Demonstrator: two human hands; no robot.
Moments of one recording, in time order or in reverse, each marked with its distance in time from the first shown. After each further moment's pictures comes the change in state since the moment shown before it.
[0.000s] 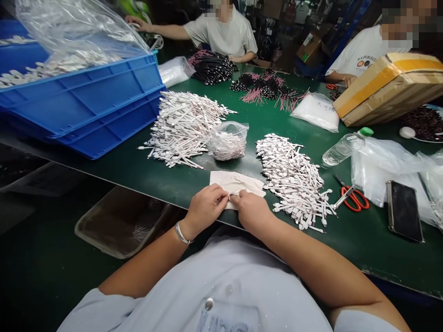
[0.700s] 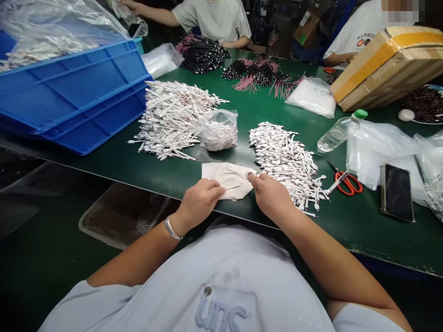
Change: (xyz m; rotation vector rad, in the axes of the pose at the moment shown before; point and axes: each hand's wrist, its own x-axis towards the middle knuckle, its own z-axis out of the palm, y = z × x) left_hand -0.008 0.009 -0.007 0.198 -0.068 0.199; right_hand -0.035 0.041 0.001 0.067 0.210 0.198
